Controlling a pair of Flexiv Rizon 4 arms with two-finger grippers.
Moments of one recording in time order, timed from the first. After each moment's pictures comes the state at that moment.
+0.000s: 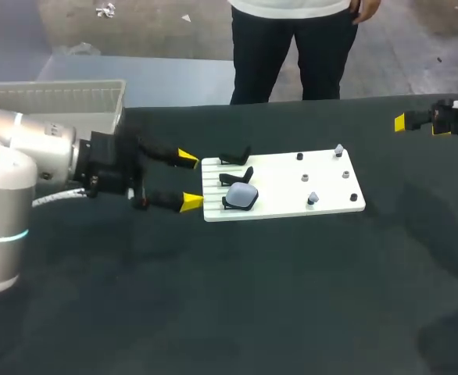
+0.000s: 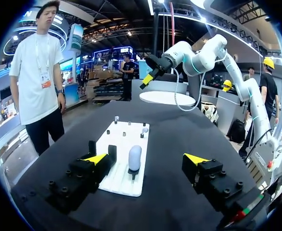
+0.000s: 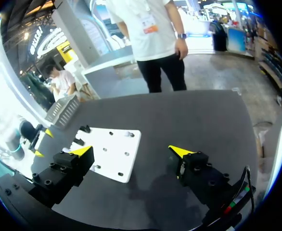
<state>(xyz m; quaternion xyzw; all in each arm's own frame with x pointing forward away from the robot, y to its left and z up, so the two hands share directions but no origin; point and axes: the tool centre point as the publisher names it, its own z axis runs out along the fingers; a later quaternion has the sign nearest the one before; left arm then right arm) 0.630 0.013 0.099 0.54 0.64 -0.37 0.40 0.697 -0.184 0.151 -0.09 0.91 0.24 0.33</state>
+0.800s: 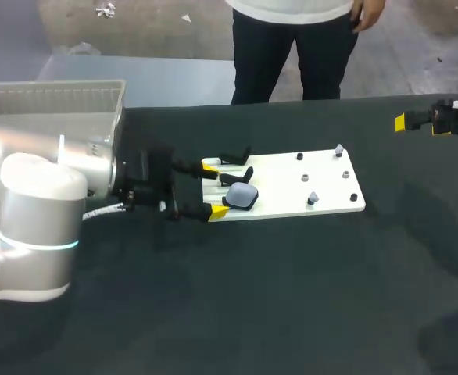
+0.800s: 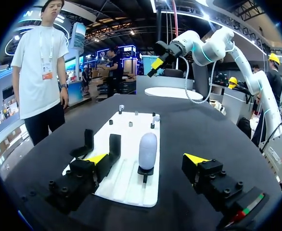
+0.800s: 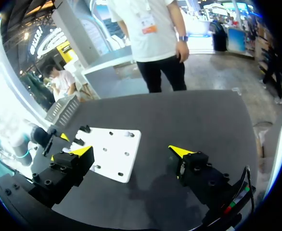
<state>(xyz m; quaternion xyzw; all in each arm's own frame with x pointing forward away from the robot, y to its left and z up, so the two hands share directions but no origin) 0.657 -0.022 0.043 0.53 0.65 -0.36 0.41 0.697 -0.184 0.151 -0.09 0.91 0.24 0.33</state>
